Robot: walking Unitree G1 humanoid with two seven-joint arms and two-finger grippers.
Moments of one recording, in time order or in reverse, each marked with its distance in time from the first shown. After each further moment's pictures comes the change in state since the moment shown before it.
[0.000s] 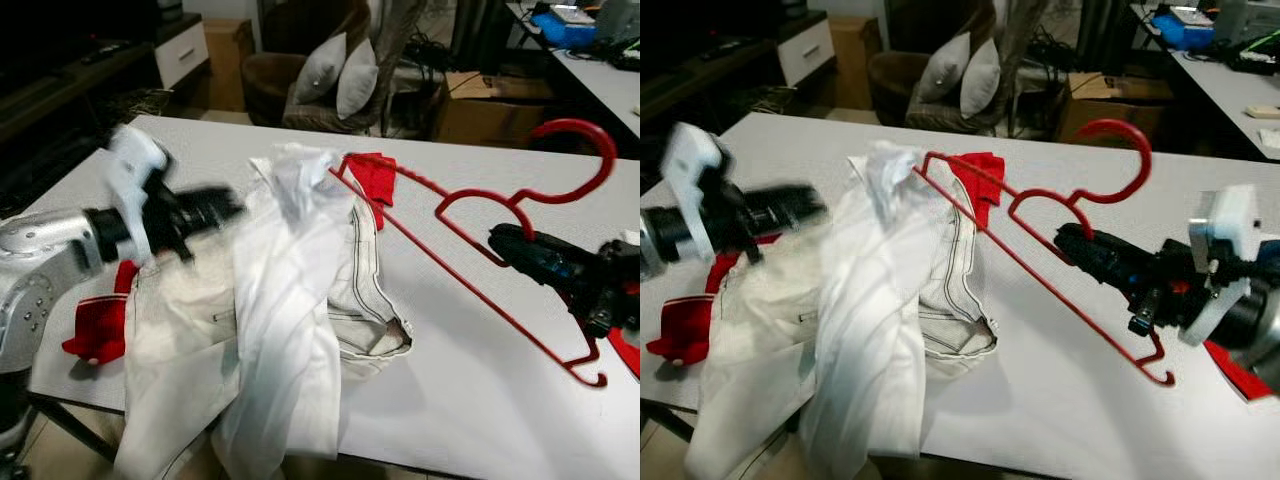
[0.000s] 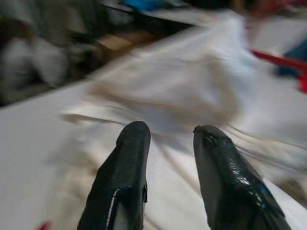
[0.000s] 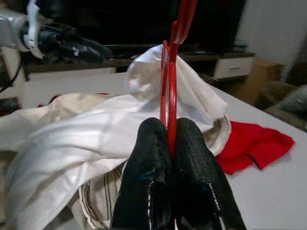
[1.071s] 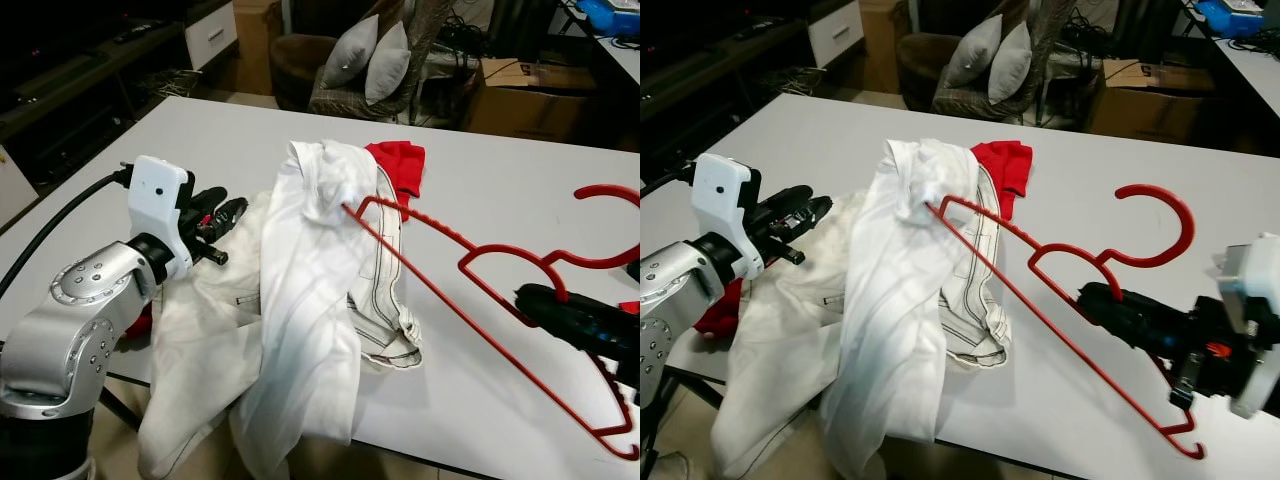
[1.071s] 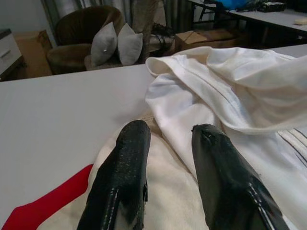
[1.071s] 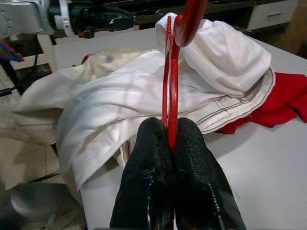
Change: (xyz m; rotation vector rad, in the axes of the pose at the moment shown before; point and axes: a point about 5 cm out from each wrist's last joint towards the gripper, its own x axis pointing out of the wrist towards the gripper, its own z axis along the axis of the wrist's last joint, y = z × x) left arm 0.024 -0.029 -0.029 -0.047 -0.044 0.266; right arm -0.041 0.026 0.001 0.056 0.185 0.044
